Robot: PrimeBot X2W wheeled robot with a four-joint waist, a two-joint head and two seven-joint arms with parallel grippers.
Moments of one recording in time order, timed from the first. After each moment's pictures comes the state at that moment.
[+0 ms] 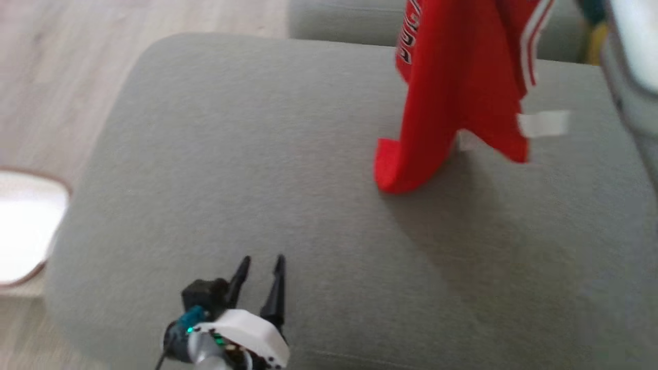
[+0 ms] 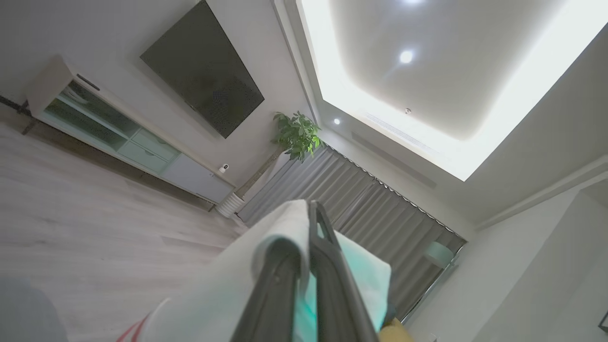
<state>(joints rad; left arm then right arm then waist) -0.07 0.04 -0.44 0.41 -0.43 0.07 -0.26 -1.23 -0.29 0.54 0.57 -0.08 0.12 -0.19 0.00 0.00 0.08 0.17</state>
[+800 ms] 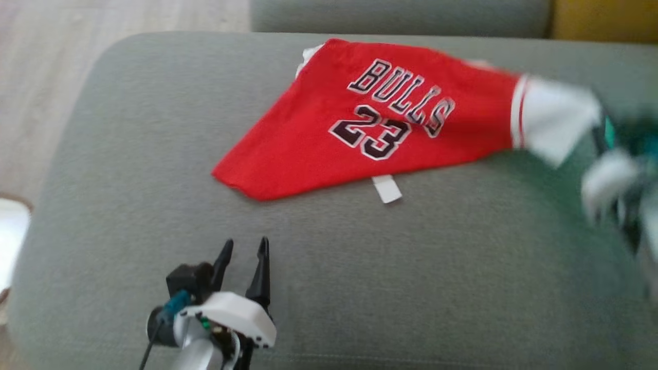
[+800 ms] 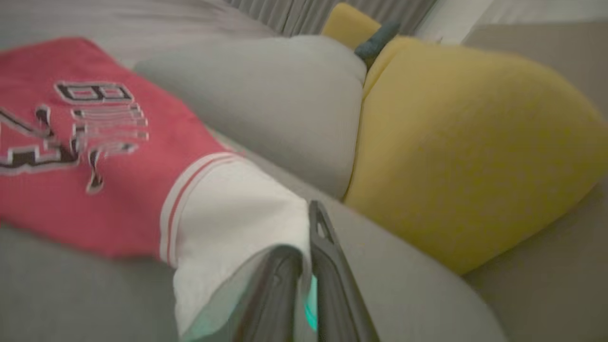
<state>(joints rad) -0.10 0.05 -0.41 0.41 -0.41 0.10 -0.26 -0.71 -0.41 0.26 0.92 -0.09 0.12 -0.25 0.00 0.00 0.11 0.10</state>
